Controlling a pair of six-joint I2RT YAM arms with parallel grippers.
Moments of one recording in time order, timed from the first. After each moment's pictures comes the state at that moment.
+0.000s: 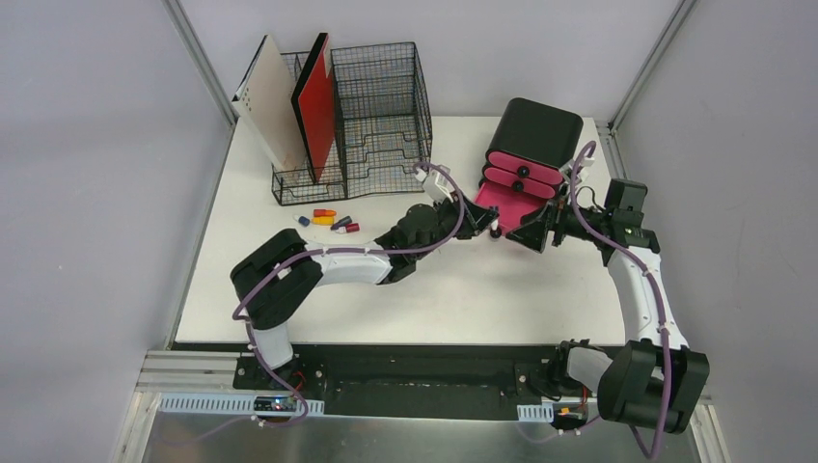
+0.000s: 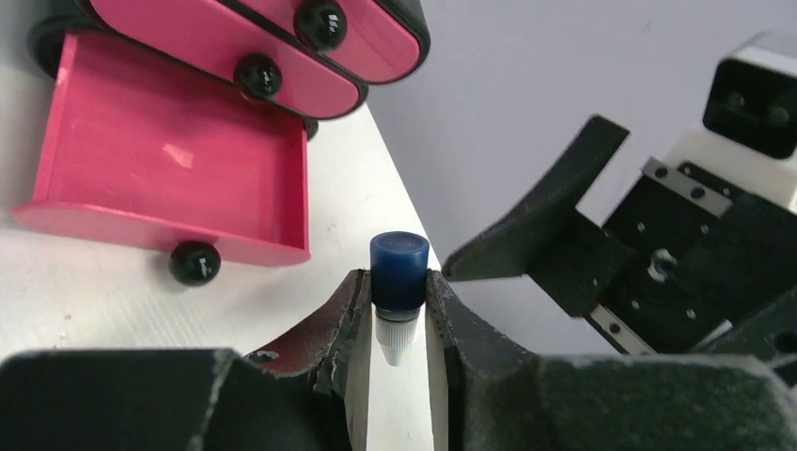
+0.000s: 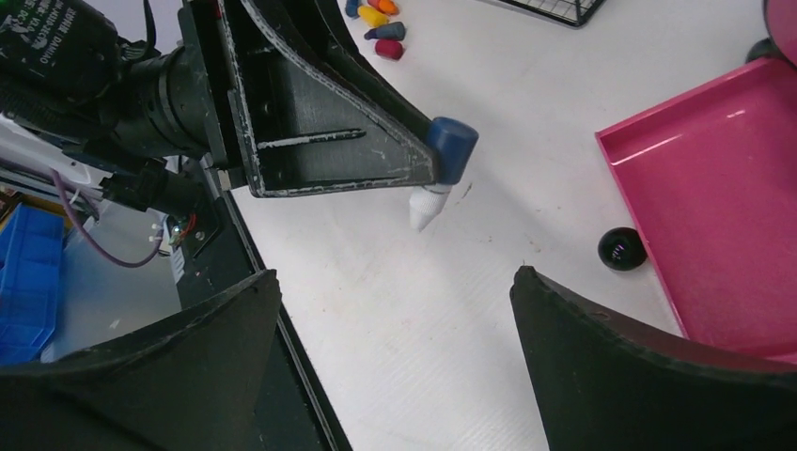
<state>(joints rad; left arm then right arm) -0.96 1.78 0.98 0.77 -0.10 -0.95 -0.16 1.12 0.85 -0.48 -1.20 -0.17</state>
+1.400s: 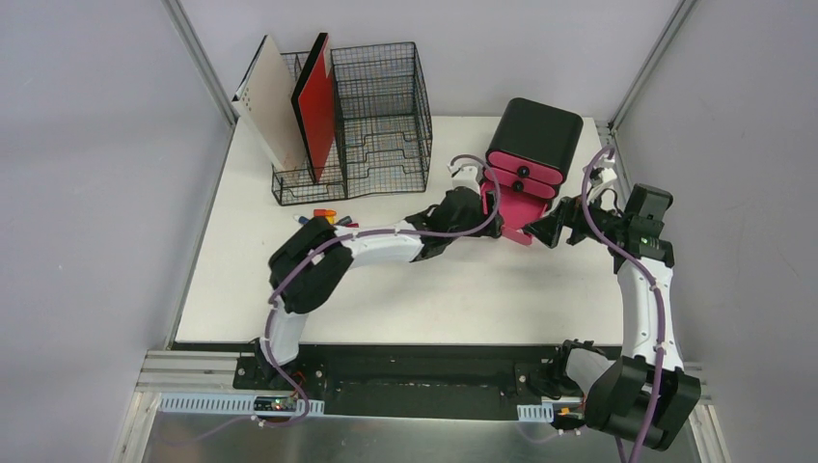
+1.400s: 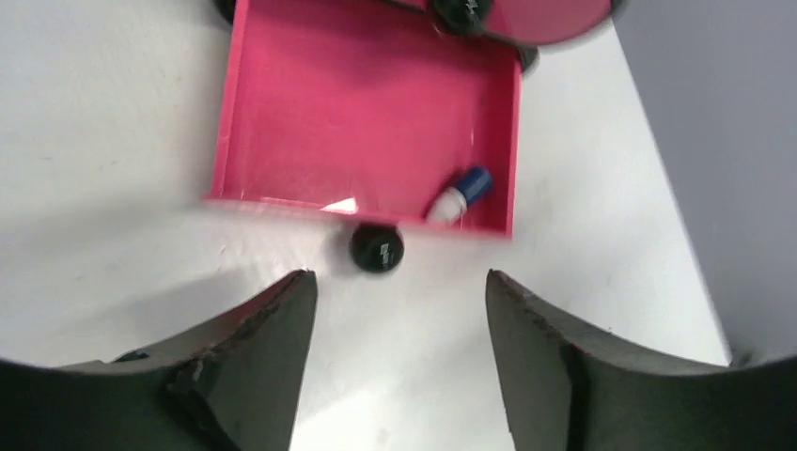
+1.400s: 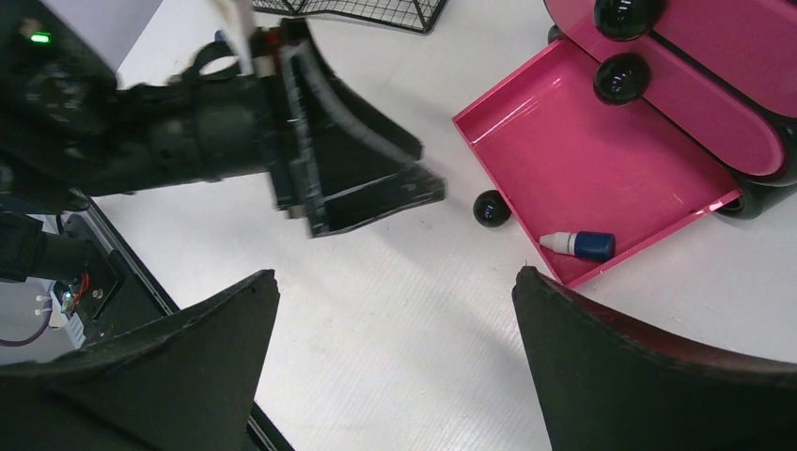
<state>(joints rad) -0.96 2.07 1.44 0.17 -0.25 -0.77 -0.28 1.04 0.85 -0.51 -1.01 -0.18</state>
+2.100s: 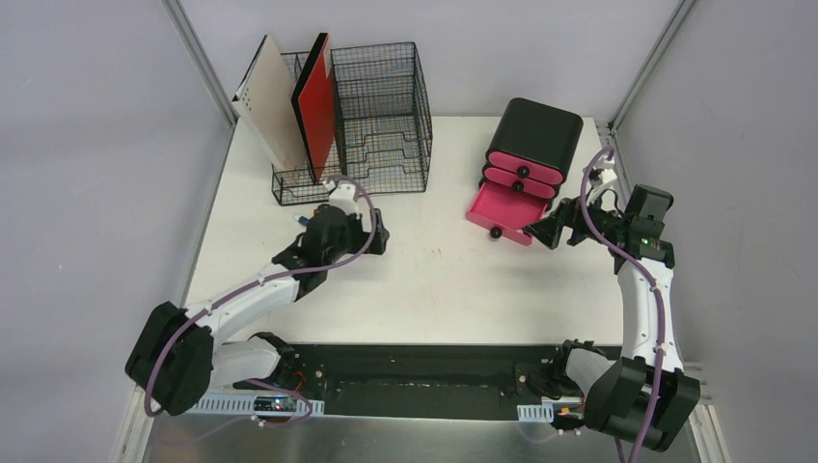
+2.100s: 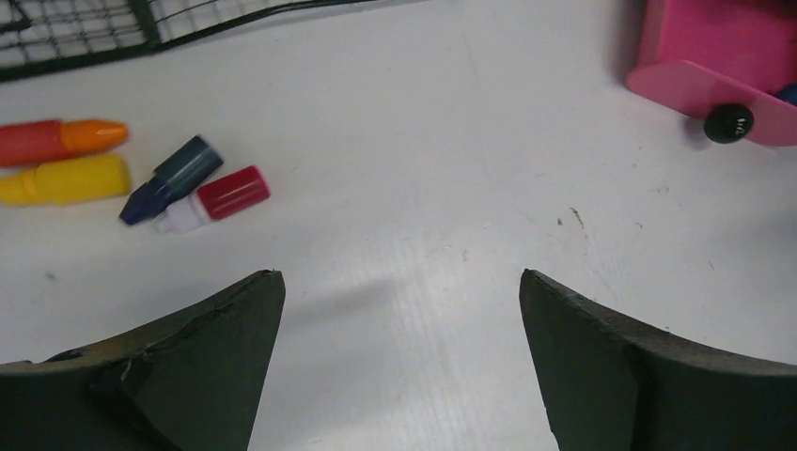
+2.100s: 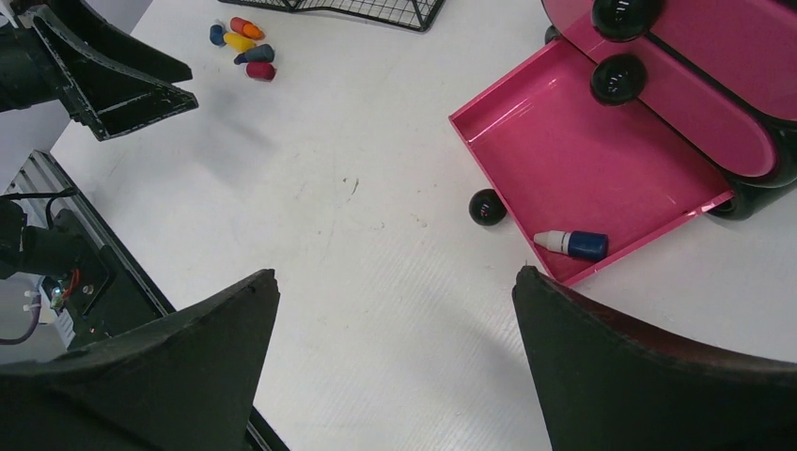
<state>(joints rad) -0.61 1.18 0.61 0.11 -0.13 -0.38 -0.28 1.03 0.85 -0.52 -1.01 -0.20</state>
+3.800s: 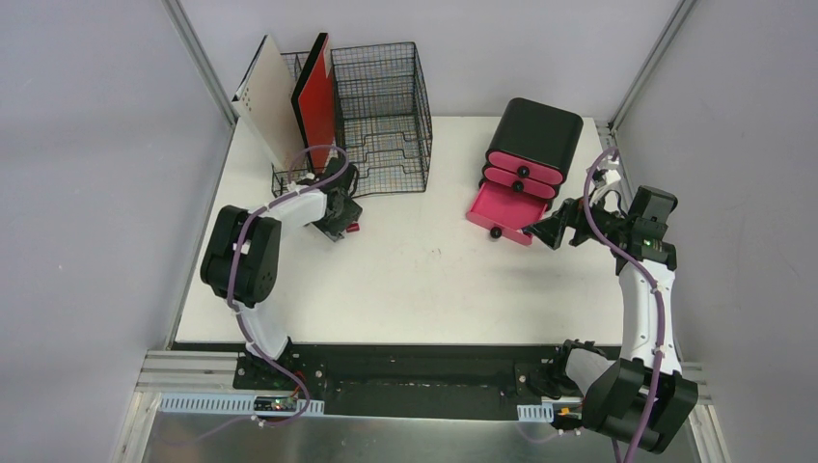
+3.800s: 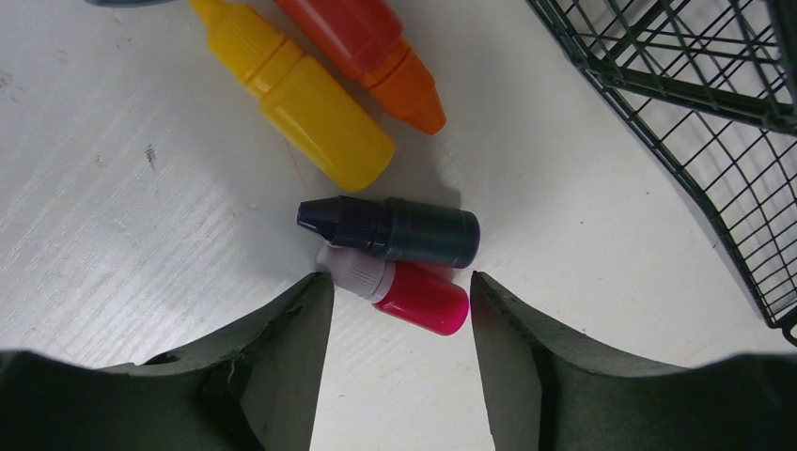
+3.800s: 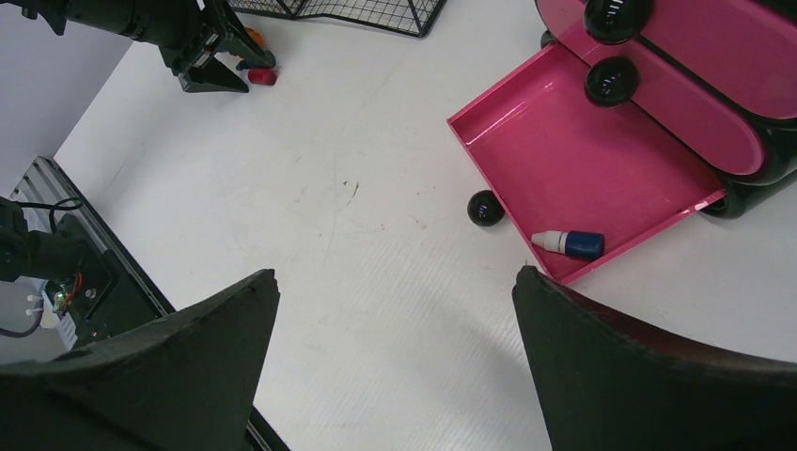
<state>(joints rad) -0.33 1.78 1.12 -0.53 -0.24 -1.21 -0.31 1.02 0.85 -0.53 -1.03 -0.20</state>
